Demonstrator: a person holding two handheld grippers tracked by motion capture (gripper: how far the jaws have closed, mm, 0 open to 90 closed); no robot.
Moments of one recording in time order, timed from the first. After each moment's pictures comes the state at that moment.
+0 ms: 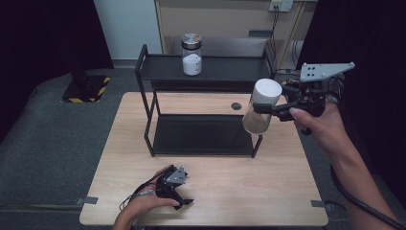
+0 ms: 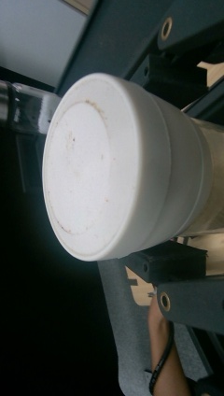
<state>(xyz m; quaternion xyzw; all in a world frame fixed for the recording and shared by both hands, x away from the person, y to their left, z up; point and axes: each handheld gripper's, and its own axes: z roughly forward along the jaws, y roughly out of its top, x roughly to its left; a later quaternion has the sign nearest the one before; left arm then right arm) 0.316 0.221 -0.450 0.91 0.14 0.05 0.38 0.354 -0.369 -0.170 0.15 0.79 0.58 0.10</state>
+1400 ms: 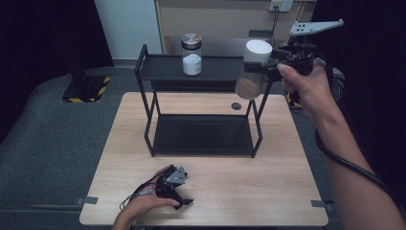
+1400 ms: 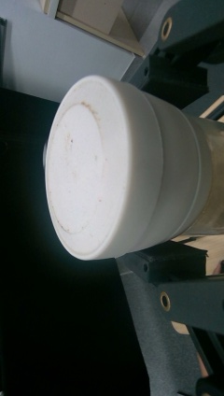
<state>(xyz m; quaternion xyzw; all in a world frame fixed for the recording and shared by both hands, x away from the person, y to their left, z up) 0.316 0.222 -0.450 0.91 0.13 0.05 0.38 0.415 -0.344 -0.138 0.18 0.77 0.60 0.11</state>
